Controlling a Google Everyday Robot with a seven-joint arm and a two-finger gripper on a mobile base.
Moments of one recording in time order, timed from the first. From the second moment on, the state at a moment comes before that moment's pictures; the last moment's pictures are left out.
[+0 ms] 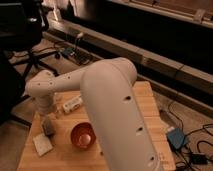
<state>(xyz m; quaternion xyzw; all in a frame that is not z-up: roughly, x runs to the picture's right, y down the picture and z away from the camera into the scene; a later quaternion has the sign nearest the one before) -0.313 0.167 0.789 -0.38 0.11 0.44 0.80</state>
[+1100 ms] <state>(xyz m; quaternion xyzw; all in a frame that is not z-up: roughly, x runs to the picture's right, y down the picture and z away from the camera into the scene) -0.327 0.192 0.839 -0.39 0.15 0.46 0.78</state>
